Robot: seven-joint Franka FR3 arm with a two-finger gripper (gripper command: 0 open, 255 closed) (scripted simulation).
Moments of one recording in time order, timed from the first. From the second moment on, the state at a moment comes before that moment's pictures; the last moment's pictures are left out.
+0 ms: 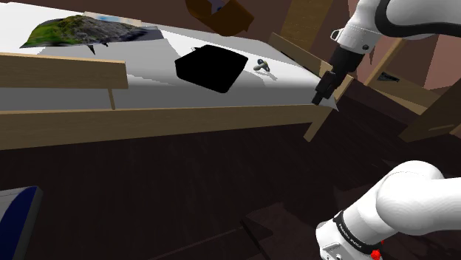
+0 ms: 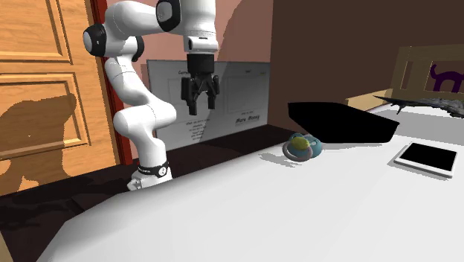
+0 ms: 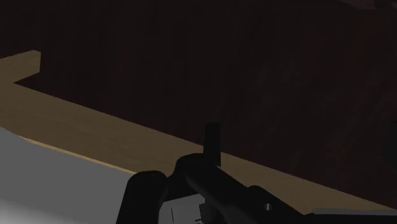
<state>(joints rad) 0.00 -0.74 -0.04 -2.40 -0.02 1.65 -0.15</state>
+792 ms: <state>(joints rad) 0.02 -0.36 -0.17 -2.10 0.08 1.76 -0.32</state>
